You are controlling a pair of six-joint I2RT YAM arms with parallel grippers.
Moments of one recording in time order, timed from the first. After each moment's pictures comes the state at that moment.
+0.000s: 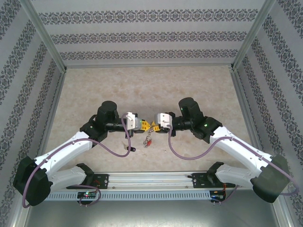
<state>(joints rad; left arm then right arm) -0.59 1.09 0.71 0.01 0.84 0.55 0.68 1.11 0.84 -0.30 -0.67 -0.69</state>
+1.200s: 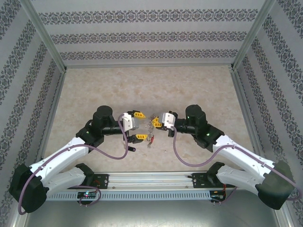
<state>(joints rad) -0.59 0.99 0.63 0.06 0.72 0.41 0.70 1.00 0.64 0.10 -0.57 -0.47</state>
